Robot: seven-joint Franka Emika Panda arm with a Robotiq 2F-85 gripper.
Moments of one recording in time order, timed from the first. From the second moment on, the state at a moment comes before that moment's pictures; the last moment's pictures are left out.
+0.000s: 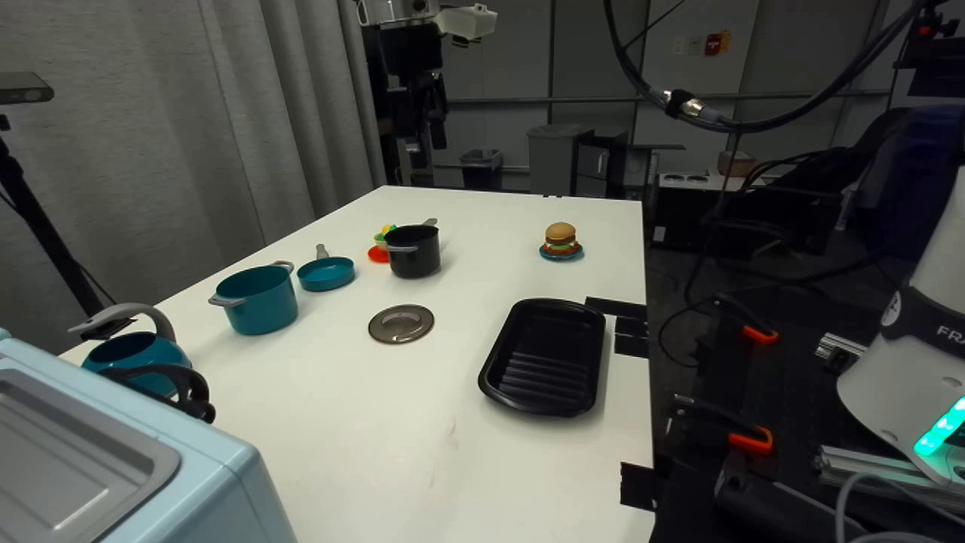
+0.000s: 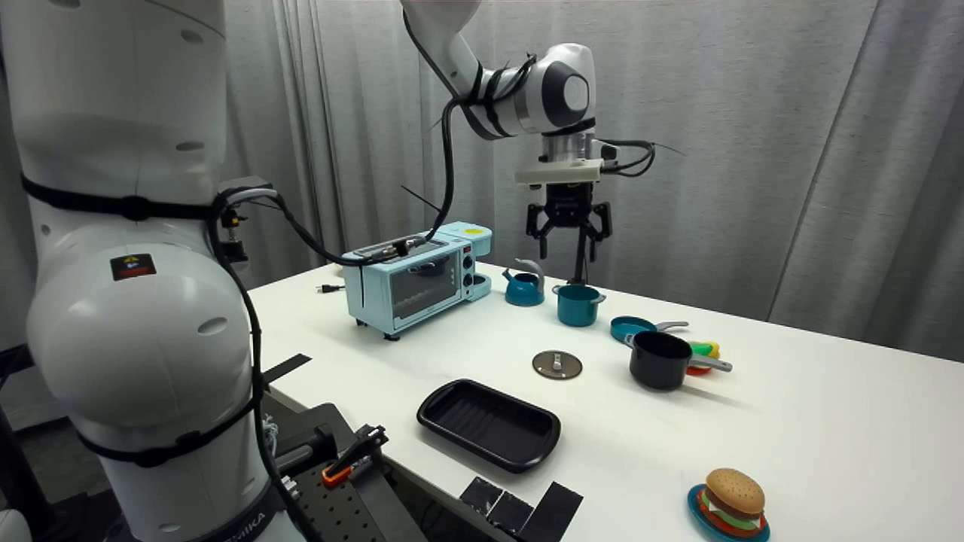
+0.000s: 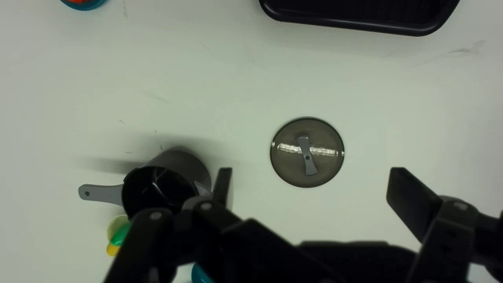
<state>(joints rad) 0.08 0.20 0.07 -1.92 -0.15 2.11 -0.19</state>
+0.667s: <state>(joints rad) 0.10 0.43 0.12 -1.86 -0.09 2.23 -0.19</state>
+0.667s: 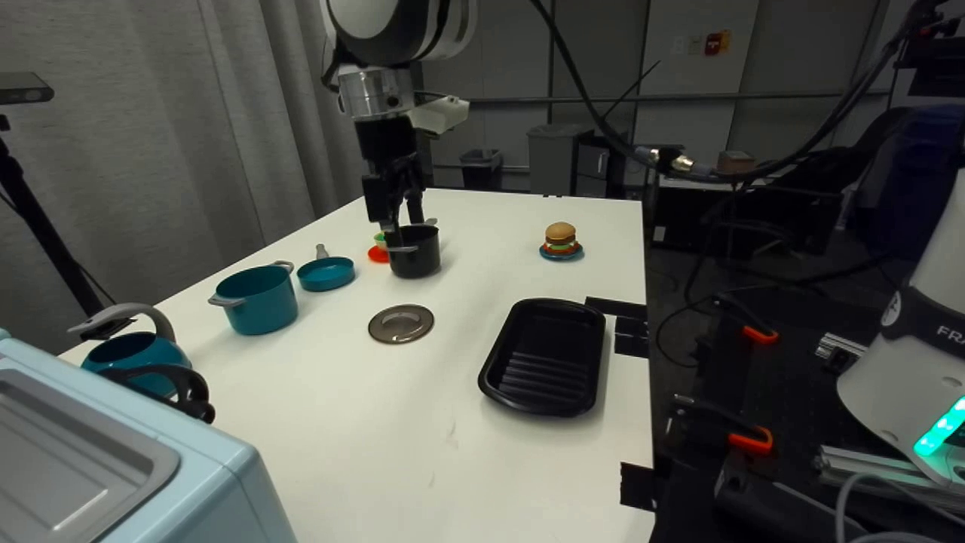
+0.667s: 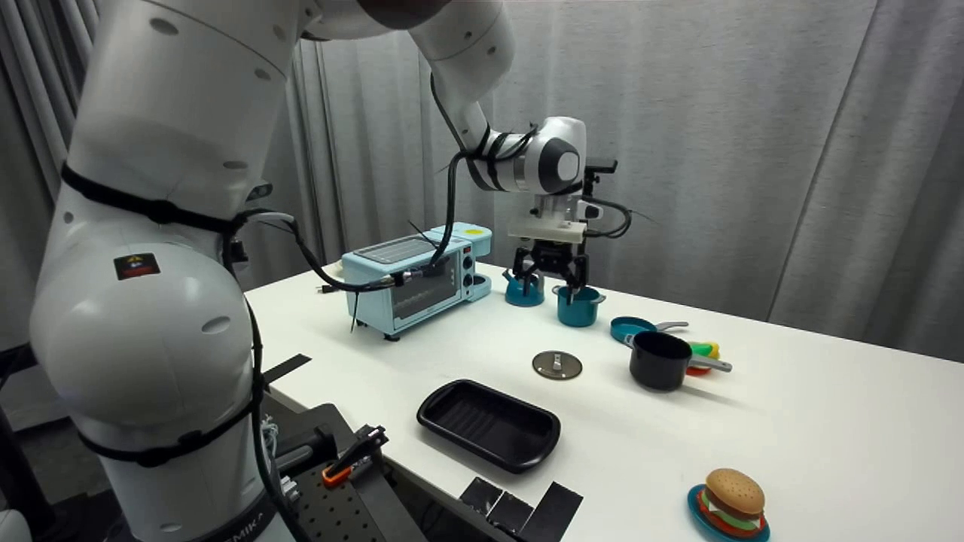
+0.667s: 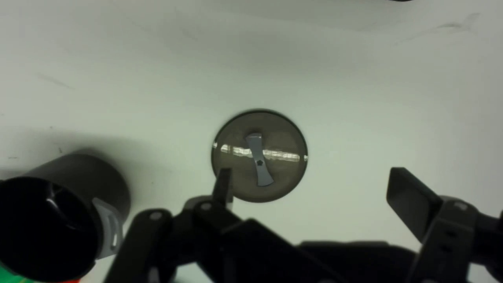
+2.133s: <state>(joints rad) 0.13 0.63 0.08 -1.74 -0.19 2.31 -0.16</state>
